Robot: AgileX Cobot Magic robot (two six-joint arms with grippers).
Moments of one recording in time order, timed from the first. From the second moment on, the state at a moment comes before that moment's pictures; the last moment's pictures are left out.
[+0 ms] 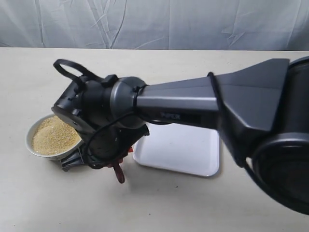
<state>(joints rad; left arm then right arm) -0.04 0.00 0.00 0.03 0.18 0.01 1.07 2.23 -1.68 -0.21 1.02 0.69</state>
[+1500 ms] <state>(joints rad) -0.04 0.00 0.00 0.03 0.18 0.01 1.01 1.99 -1.77 0.04 0.97 0.34</state>
